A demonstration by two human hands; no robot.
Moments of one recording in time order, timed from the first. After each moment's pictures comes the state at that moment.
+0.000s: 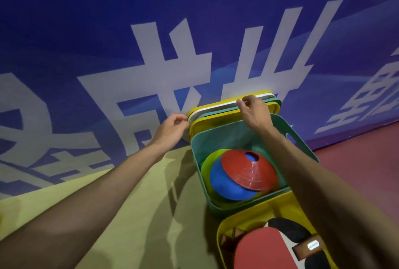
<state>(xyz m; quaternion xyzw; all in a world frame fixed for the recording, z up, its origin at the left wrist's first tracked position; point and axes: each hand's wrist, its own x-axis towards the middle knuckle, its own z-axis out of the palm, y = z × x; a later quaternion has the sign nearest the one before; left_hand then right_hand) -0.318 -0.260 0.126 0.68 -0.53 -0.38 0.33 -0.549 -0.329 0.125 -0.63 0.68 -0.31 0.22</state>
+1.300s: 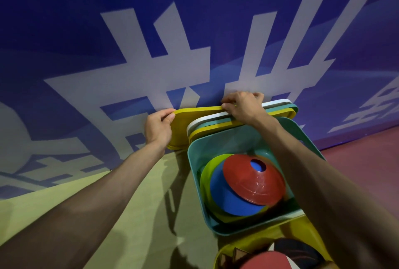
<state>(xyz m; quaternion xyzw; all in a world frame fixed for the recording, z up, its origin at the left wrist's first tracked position) -0.317 -0.312 0.090 0.74 -0.40 -0.28 0.46 -0.532 -0.387 0.115 -0.78 0.59 -0.14 0.15</state>
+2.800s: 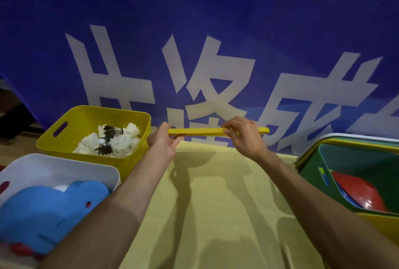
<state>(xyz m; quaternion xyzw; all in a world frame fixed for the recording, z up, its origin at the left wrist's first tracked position) 0.017 0.025 0.161 0.49 0.13 -0.41 0.76 -0.172 -0.085 0.157 -0.90 0.34 -0.24 0.15</state>
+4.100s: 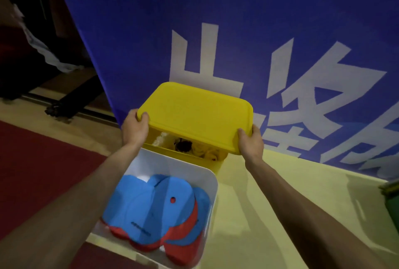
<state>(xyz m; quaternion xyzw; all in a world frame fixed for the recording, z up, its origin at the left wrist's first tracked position) 0.339 0.192 0.126 0.84 -0.18 -0.08 0.51 0.093 0.032 0.111 -0.63 0.54 -0.32 0.46</state>
